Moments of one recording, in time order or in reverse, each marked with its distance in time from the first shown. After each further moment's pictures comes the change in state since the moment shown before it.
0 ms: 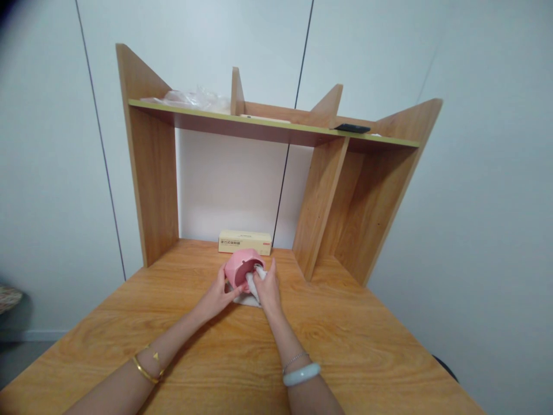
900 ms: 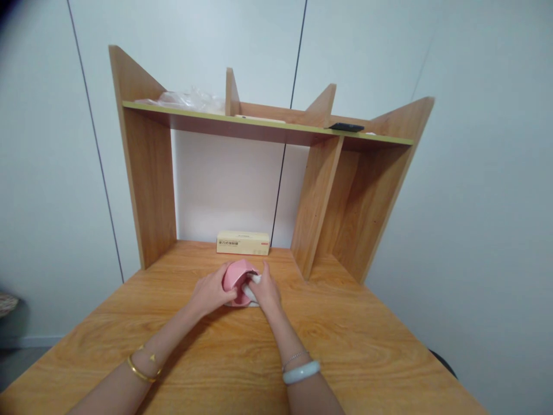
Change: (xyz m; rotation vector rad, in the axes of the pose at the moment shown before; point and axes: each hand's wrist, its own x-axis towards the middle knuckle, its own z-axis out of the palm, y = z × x) left_hand -0.001 0.043 -0.022 0.600 -0.099 -0.147; right_hand 0.000 0.002 -0.008 -0.384 -0.138 -0.089
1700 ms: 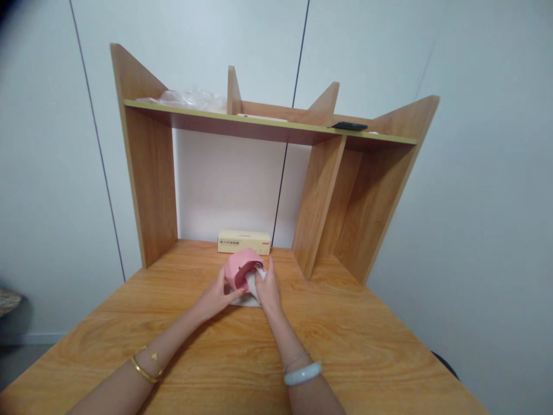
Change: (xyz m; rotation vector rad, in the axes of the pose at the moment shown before) left_hand 0.007 -0.023 0.033 -0.477 0.068 0.167; right_hand 0.000 0.000 0.003 0.358 0.134 -0.033
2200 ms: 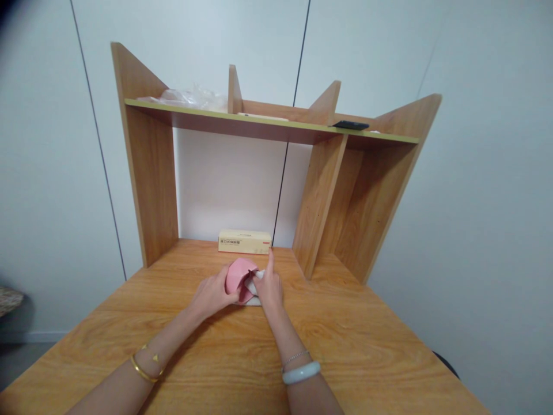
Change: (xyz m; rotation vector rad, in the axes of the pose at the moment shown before) left_hand -0.002 0.031 -0.016 0.478 -0.059 -0.172; right_hand -0.002 -0.022 -0.013 -0.406 -0.020 0.001
